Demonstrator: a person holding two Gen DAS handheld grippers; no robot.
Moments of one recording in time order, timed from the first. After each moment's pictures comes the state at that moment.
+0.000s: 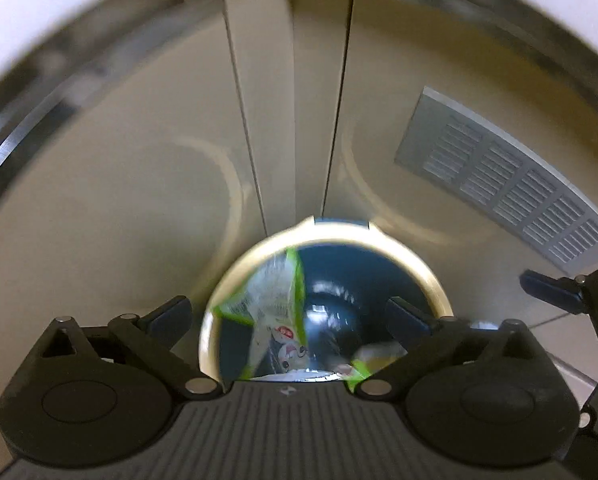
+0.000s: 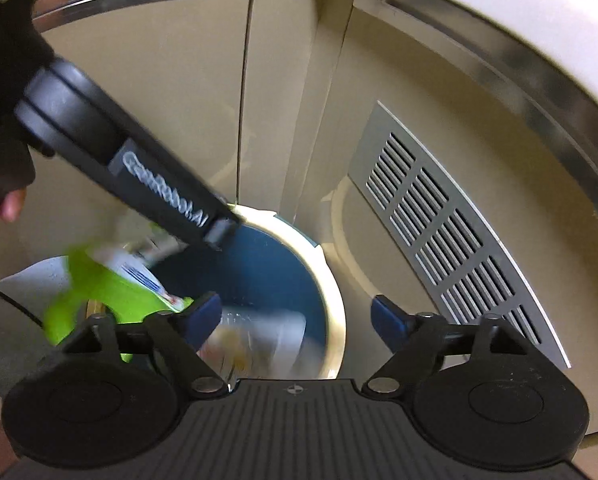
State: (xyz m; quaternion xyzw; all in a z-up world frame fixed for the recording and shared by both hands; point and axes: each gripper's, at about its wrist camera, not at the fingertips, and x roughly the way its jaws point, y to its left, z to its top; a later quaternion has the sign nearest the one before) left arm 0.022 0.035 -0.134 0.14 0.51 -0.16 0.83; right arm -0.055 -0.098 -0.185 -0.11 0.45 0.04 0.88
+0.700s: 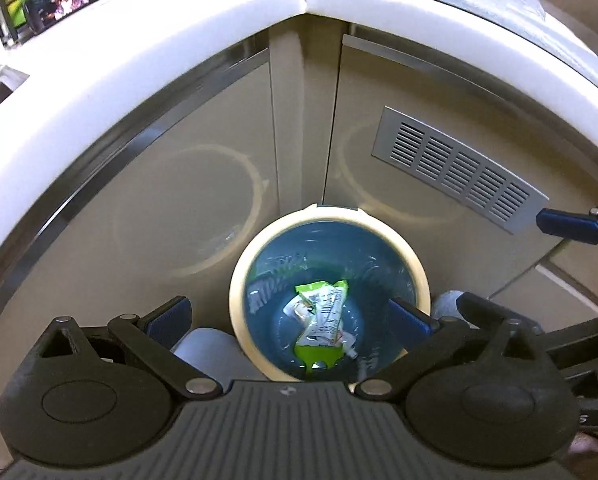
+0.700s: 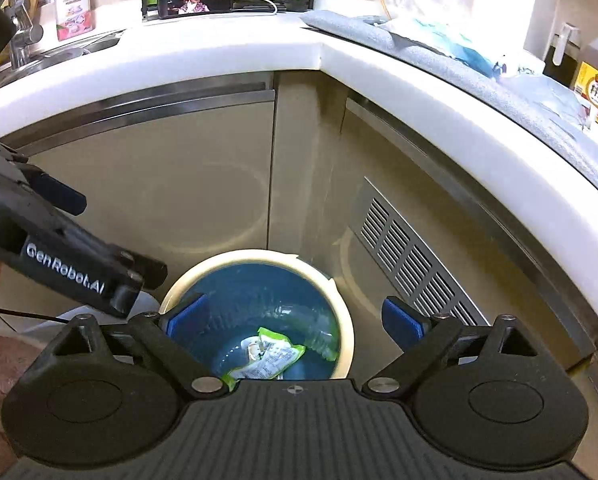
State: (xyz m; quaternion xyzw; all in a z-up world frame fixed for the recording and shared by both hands) left arm -0.080 0.093 -0.045 0.12 0.48 -0.16 0.85; right arm -0.121 -0.101 -0.093 -0.07 0.40 0.06 0.91
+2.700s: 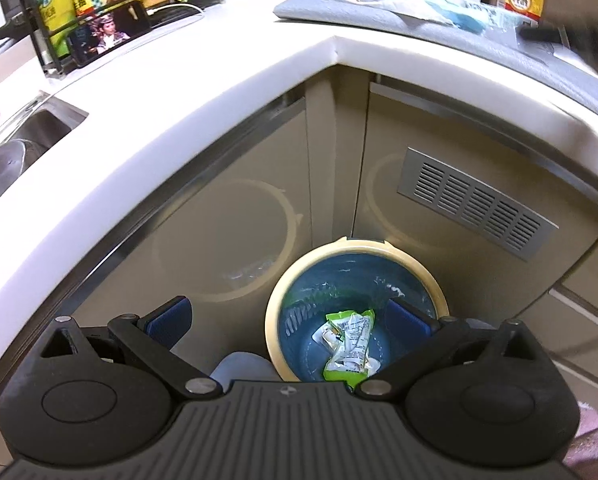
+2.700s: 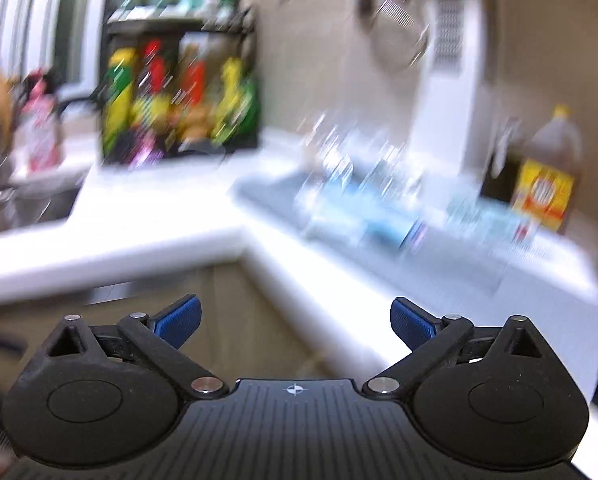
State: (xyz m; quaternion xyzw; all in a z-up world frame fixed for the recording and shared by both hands) left arm -0.079 0.100 -0.035 0.12 0.44 -0.13 0.88; right arm -0.083 -0.158 0.015 -0.05 0.21 0.02 0.98
